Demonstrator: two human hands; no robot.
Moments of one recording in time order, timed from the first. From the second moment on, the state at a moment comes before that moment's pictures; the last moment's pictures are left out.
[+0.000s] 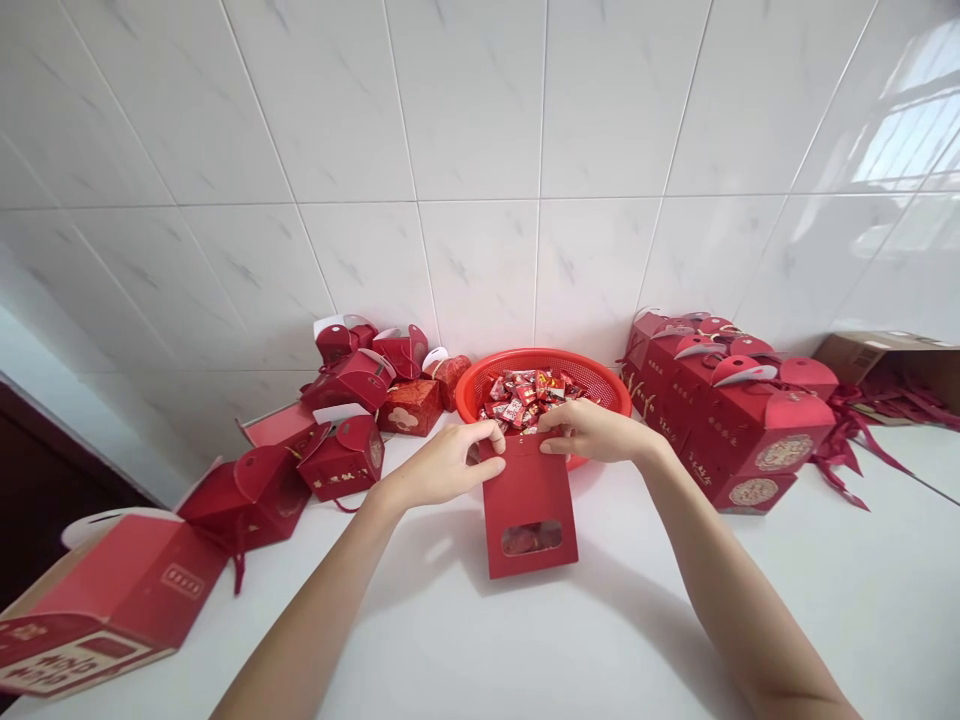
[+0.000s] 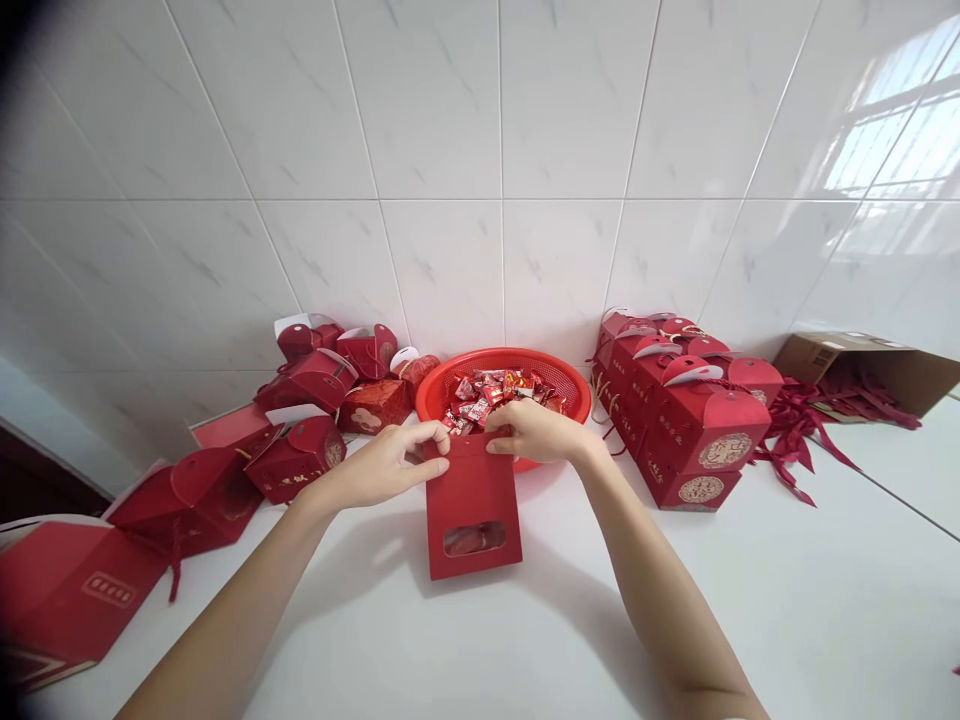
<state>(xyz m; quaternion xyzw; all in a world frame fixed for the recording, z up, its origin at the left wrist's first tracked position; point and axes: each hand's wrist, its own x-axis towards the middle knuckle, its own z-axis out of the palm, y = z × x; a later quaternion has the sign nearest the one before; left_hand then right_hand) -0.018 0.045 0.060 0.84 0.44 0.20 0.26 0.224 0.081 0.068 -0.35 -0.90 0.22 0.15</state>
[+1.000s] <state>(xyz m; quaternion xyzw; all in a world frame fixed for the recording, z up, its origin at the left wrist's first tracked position) -0.006 0.071 0.016 0.87 0.42 0.19 0.17 0.424 -0.104 0.040 -0.86 -0.32 -0.08 0.40</state>
